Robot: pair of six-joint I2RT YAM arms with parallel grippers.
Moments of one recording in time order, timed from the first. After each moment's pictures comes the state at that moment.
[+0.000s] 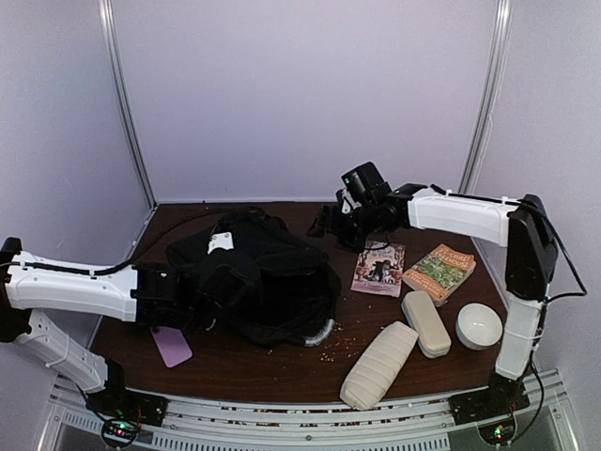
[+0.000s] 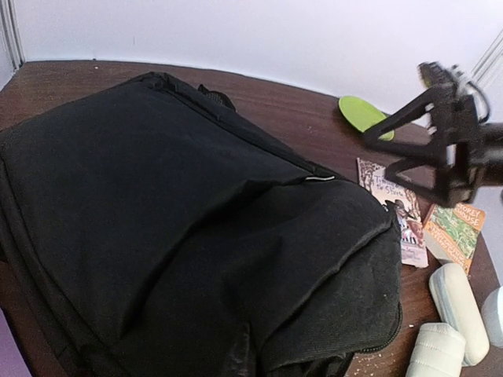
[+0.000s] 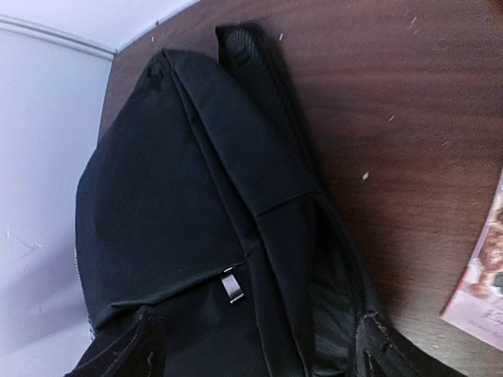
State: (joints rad) left arm -1.22 1.36 0.94 -0.29 -0.80 -0.93; right arm 0.69 1.93 1.57 -0.41 -0.19 0.83
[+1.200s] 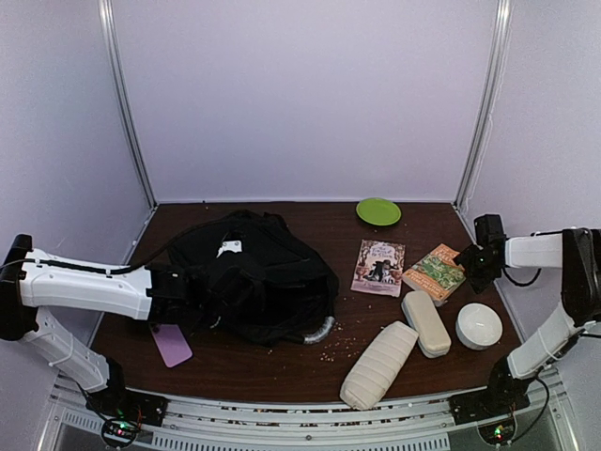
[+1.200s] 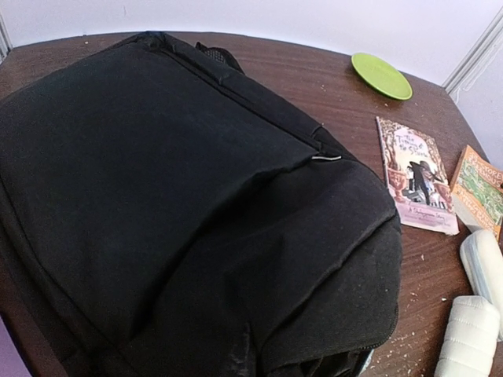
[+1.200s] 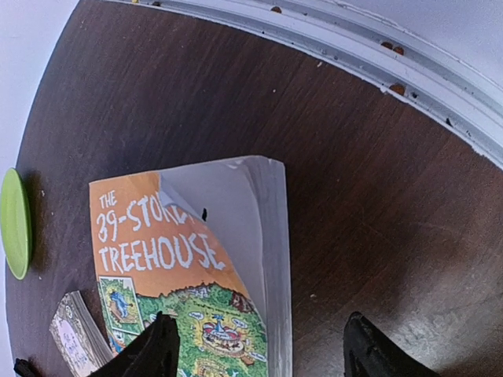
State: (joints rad) left arm -1.16 1.42 0.92 -0.28 -0.68 -0.88; right arm -0.05 1.50 0.76 -0.22 0.14 1.00
